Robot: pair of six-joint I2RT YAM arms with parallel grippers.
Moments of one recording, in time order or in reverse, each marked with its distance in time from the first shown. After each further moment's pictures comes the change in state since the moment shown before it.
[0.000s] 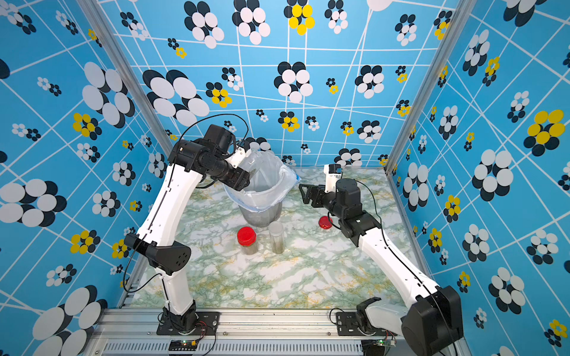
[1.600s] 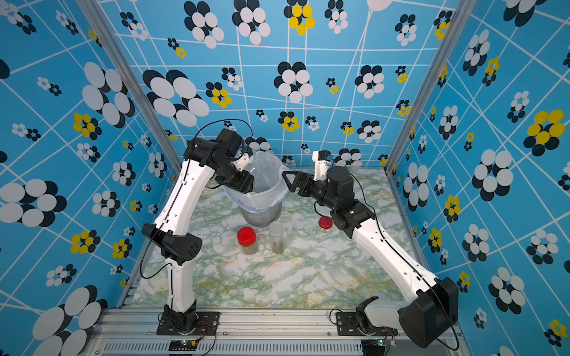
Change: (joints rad) left arm -0.011 0.142 0.118 -0.144 0.008 -0.119; right arm 0.114 0.132 0.235 -0.048 -0.055 0.170
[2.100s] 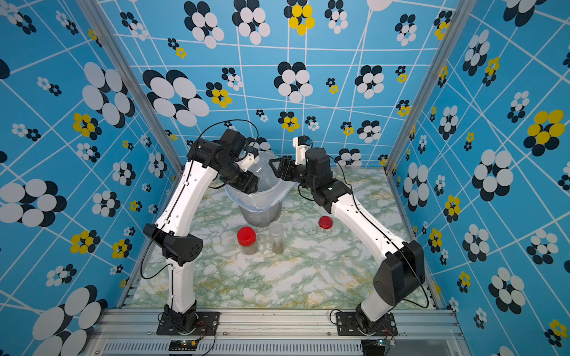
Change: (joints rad) left arm -0.027 0.000 -0.002 0.031 0.019 0.054; right arm 0.035 0.302 0.340 -0.091 -0.003 -0.073
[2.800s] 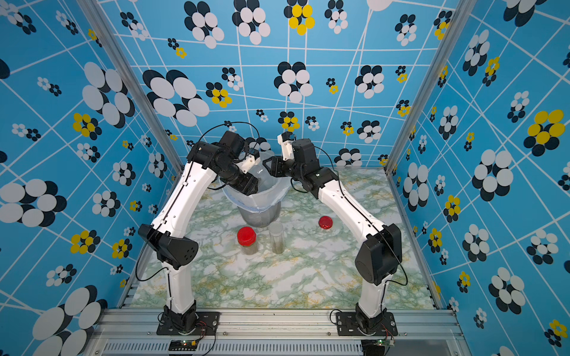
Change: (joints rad) left arm 0.008 -0.068 -0.151 0.107 0.026 0.054; right arm 0.005 0.182 0.227 -0.156 -0.069 -0.163
